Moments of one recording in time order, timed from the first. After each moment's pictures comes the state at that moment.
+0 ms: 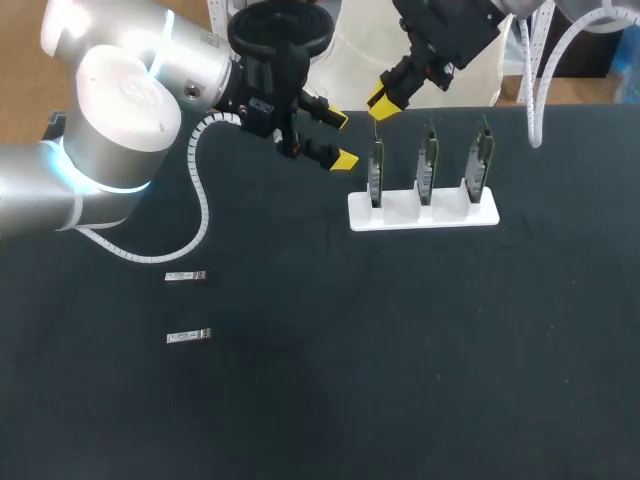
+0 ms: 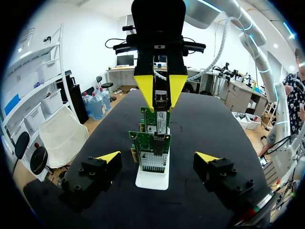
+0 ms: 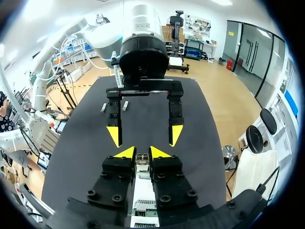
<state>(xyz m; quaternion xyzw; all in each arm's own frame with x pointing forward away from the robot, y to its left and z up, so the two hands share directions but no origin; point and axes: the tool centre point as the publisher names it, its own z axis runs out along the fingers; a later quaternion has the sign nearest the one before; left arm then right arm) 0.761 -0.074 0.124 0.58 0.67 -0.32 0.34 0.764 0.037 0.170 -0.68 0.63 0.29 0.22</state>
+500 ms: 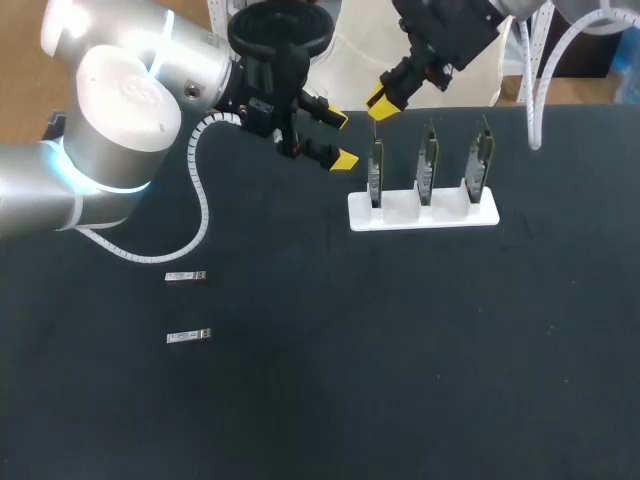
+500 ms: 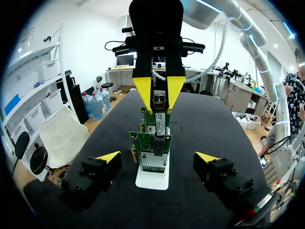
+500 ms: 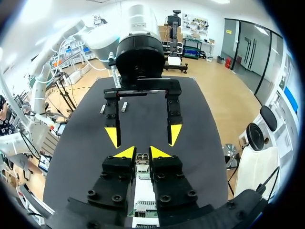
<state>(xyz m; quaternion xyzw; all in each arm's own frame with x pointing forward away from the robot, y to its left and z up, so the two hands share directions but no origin) 0.761 -0.074 0.124 0.58 0.67 -0.32 0.34 0.767 0.039 0.170 -0.67 0.64 0.30 0.23</state>
